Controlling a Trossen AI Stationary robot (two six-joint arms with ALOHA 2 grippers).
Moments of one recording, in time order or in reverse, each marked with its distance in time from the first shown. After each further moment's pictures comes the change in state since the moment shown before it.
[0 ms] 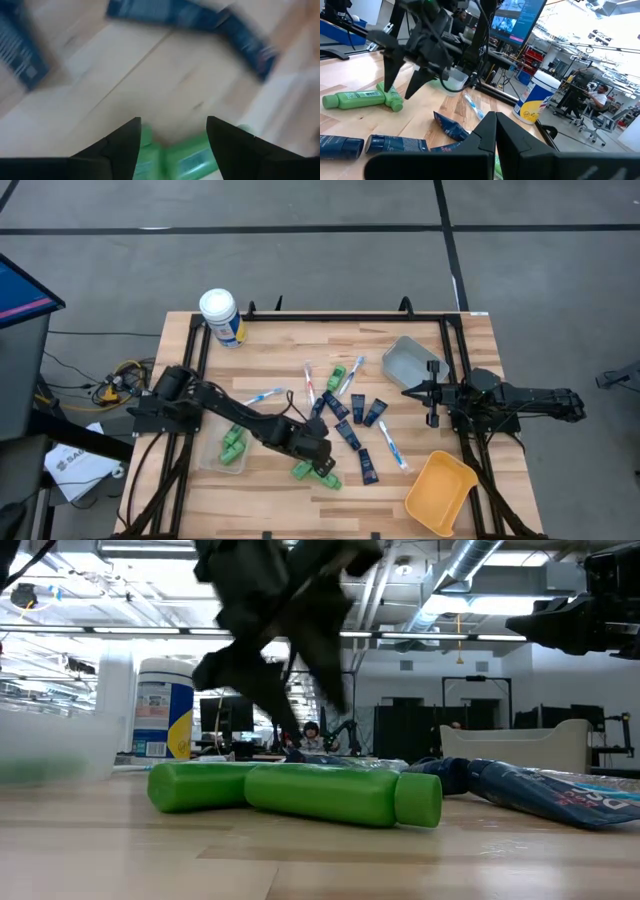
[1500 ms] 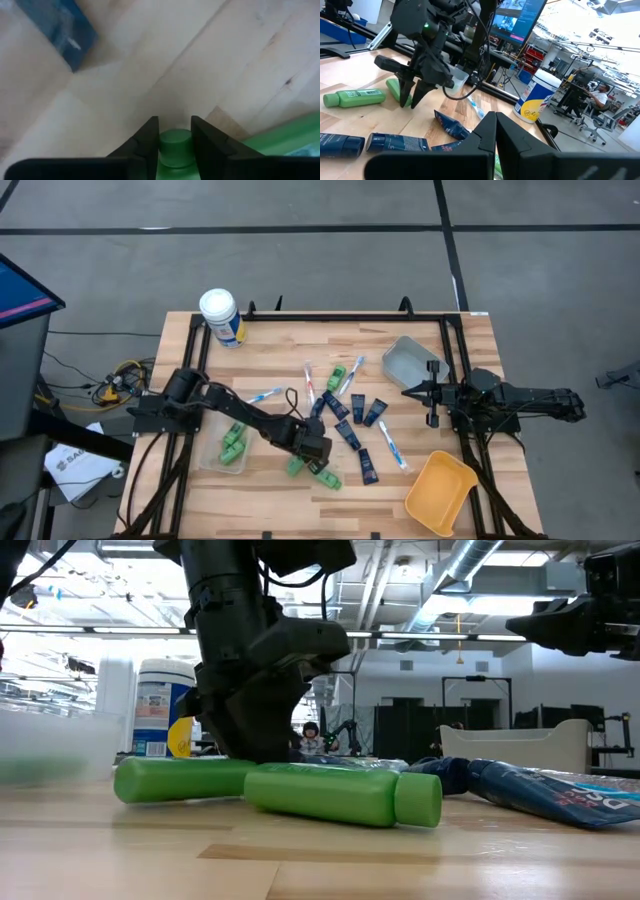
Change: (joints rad) left arm 0.041 0.069 -0.003 -0.118 0.029 0.096; right arm 0.000 0.000 0.000 -0.006 0.000 0.000
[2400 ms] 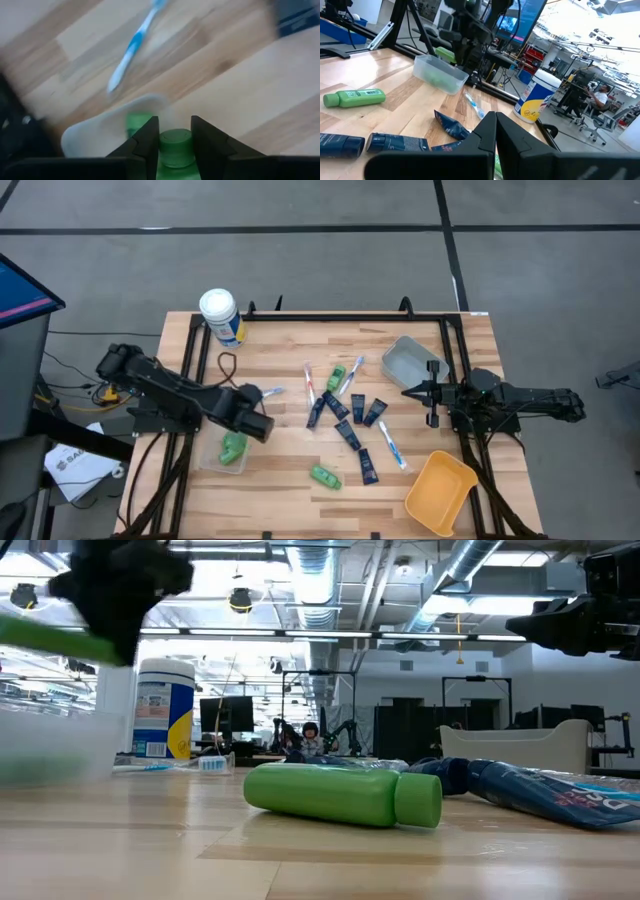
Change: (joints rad) left arm -0.033 -0.562 -0.234 -0.631 -0.130 -0.352; right arm 0.000 0.000 0.000 0.000 0.000 0.000
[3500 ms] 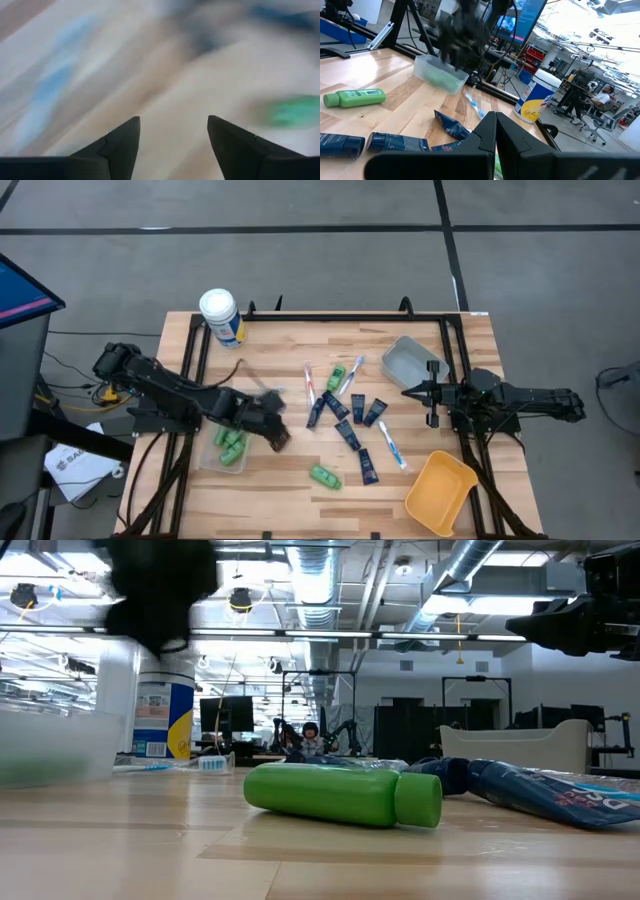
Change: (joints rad) left arm -0.002 -0.032 -0.095 0.581 -0.016 0.335; right arm 0.000 0.000 0.000 0.000 0.000 0.000
